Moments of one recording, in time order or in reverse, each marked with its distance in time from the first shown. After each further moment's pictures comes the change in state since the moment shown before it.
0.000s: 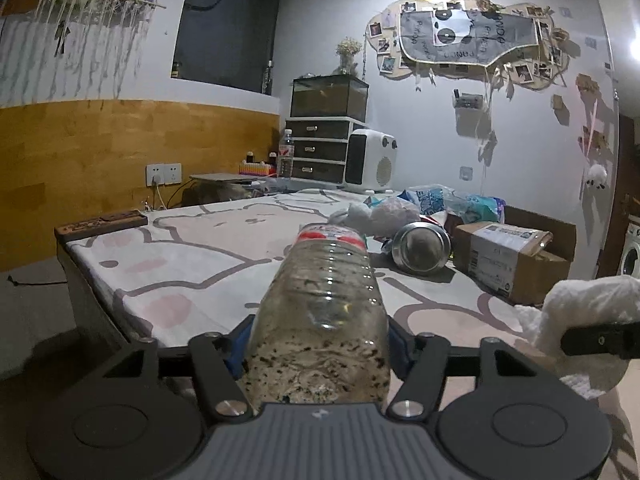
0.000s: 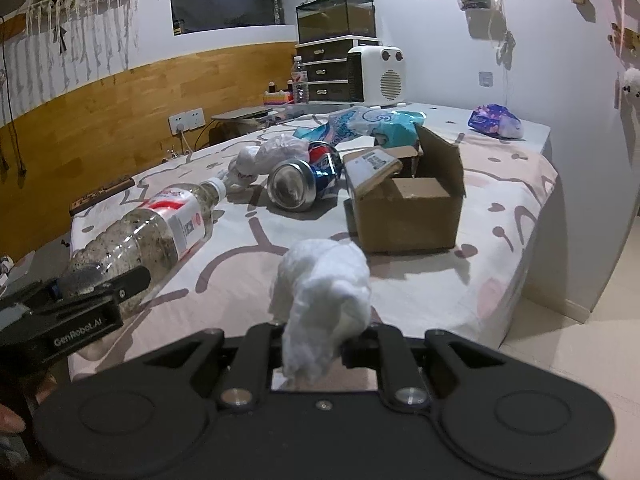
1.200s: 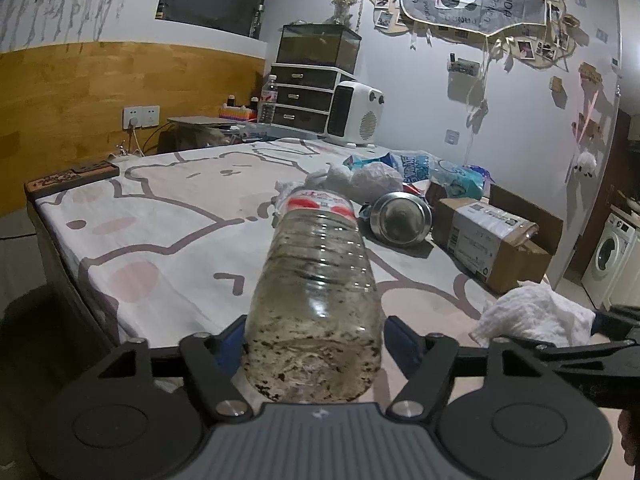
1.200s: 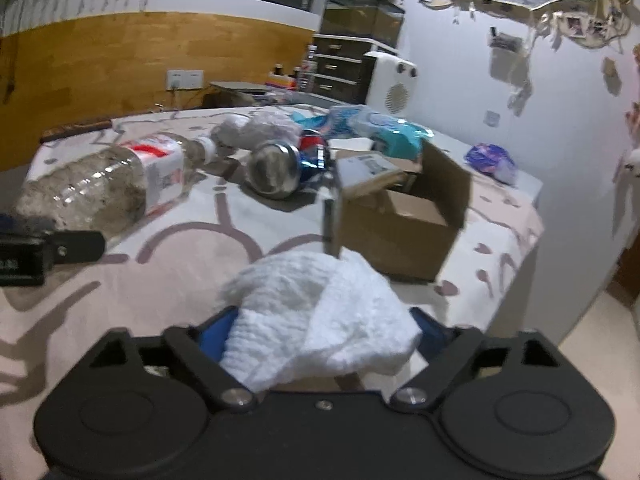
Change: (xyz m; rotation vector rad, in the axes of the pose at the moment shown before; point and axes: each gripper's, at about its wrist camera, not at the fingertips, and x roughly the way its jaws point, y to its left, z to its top) left arm 0.017 0.002 0.018 -0.067 0.189 -0.082; right arm 0.034 0.007 0.004 -0.225 0.017 -0.088
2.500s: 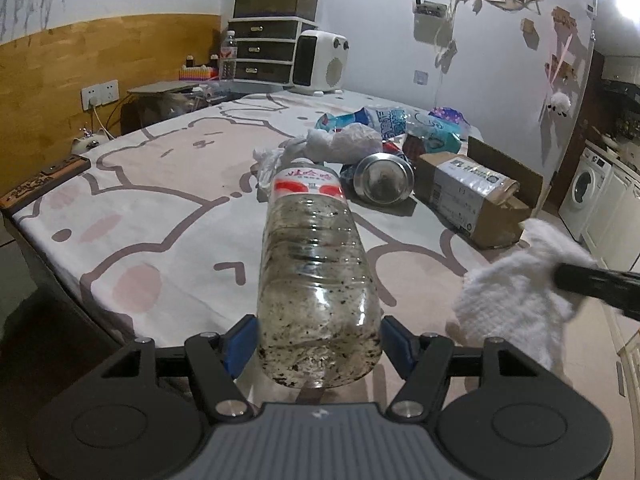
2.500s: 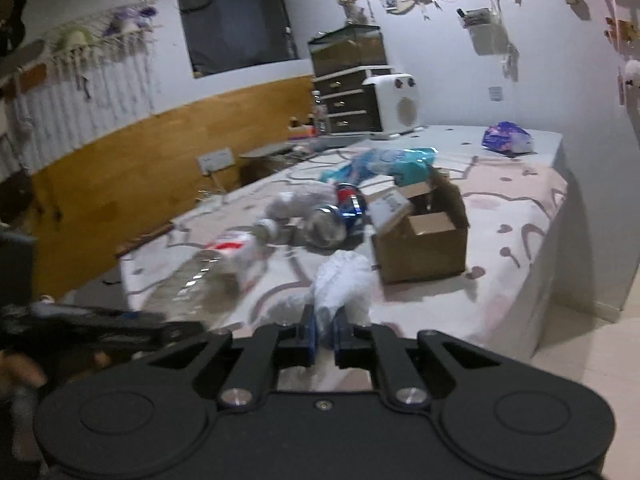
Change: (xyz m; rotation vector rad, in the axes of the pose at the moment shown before) left arm -0.004 0.014 0.028 0.107 0.191 -0.083; right arm -0.070 -0.015 0.006 0.287 -0.100 0.161
